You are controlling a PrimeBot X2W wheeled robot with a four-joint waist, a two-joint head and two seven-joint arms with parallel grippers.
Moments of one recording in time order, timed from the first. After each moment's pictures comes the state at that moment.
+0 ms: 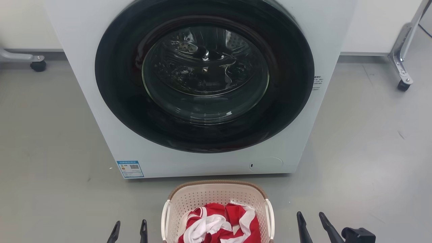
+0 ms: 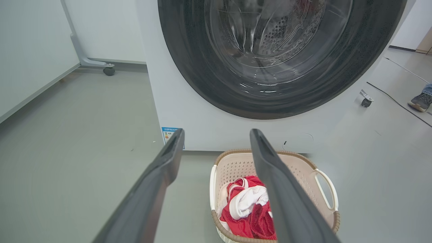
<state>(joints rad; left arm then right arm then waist) -0.01 0.12 -0.26 0.34 -0.36 0.12 -0.25 -0.15 -0.15 0.48 0.41 0.58 -0.12 -0.25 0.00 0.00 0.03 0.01</state>
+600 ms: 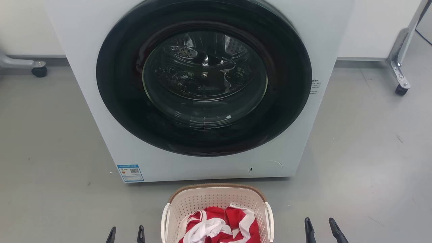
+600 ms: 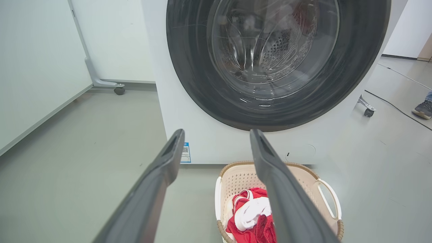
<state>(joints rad) 0.11 0.09 -0.18 0.17 -0.24 0.12 -0.25 0.04 -0.09 0.32 0.19 0.36 -0.12 -0.25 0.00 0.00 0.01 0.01</state>
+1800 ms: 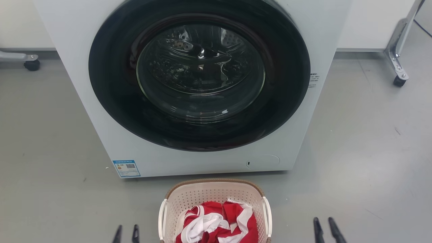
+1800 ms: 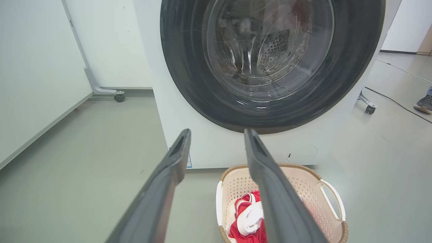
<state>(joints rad) 0.13 0.06 -0.16 0.12 -0.17 0.12 -0.25 0.09 -0.05 0.27 0.09 0.26 -0.12 -0.25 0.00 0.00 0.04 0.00</state>
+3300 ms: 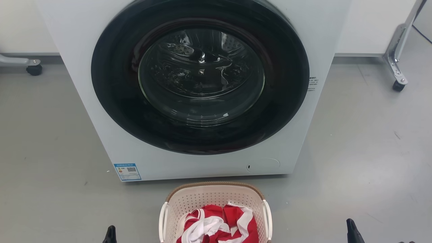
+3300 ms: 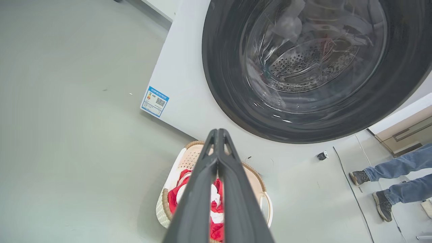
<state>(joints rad) 0.06 0.05 -0.05 0.22 -0.76 0.02 -0.09 0.04 -0.05 0.10 0.20 0.81 -0.02 -0.09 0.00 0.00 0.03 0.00</state>
